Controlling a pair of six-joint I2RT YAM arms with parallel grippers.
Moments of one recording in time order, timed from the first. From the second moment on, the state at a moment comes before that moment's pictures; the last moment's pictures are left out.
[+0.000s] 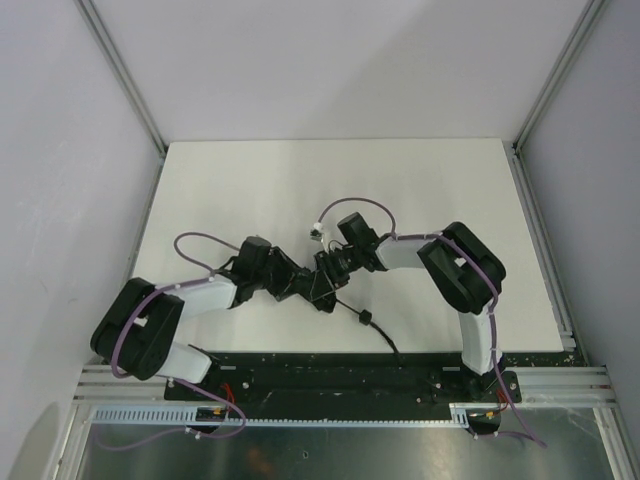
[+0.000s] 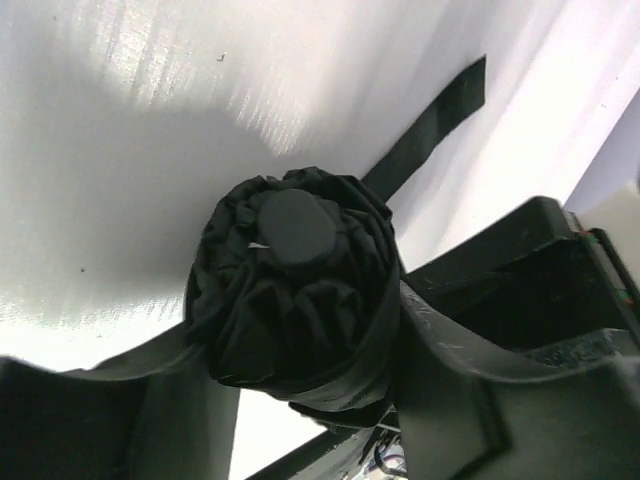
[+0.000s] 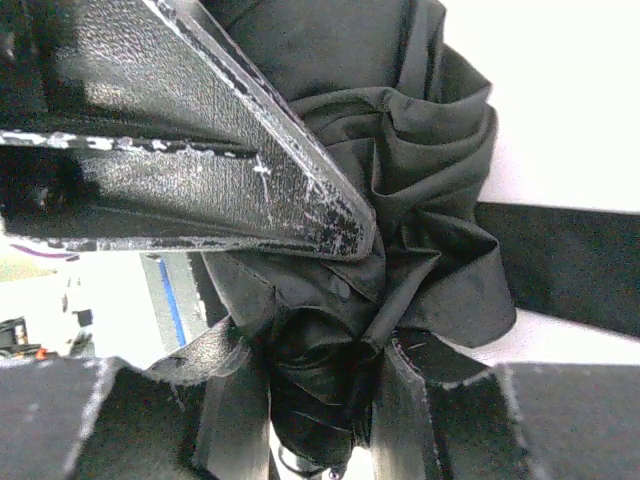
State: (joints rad) left arm -0.47 1.42 0.49 0.08 0.22 -1.21; right arm 0.71 2.00 1.11 0.01 -0.85 0.27
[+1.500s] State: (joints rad) left arm -0.47 1.41 0.44 0.14 0.25 -1.36; right arm 0.98 1.80 0.99 0.00 -0.10 0.12
